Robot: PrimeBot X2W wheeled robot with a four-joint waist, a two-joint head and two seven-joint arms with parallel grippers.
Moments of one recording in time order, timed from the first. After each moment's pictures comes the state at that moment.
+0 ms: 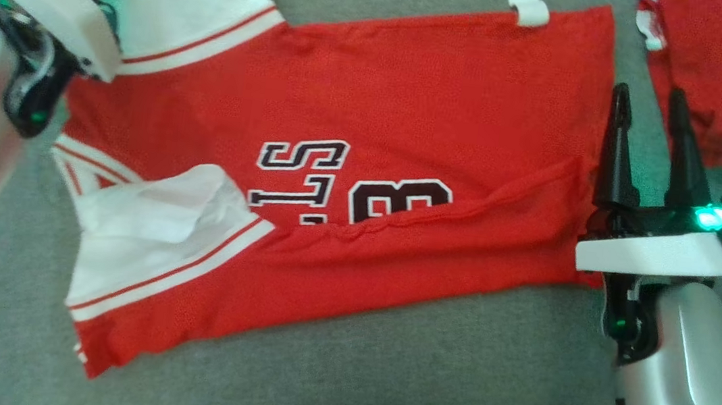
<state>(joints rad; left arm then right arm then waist) -1.10 0.51 -0.87 0.74 -0.87 -0.13 -0.03 -0.36 -0.05 0.08 0.22 0.30 0.13 -0.25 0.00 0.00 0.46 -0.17</state>
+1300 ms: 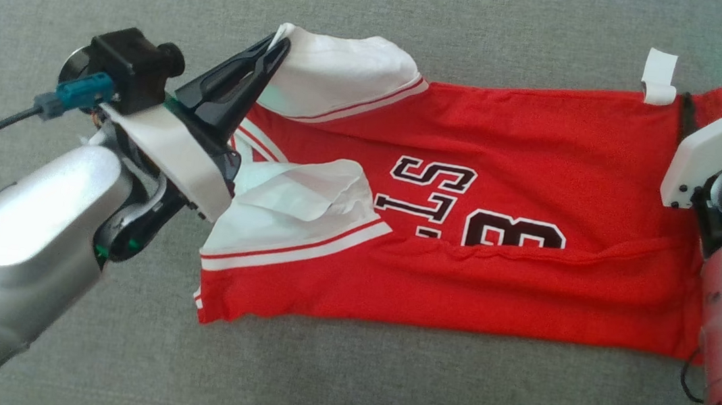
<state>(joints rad) -0.86 0.57 -0.99 0.19 -0.89 -0.04 -0.04 -0.80 -0.12 -0.30 0.88 -0.28 0.13 0.17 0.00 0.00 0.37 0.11</state>
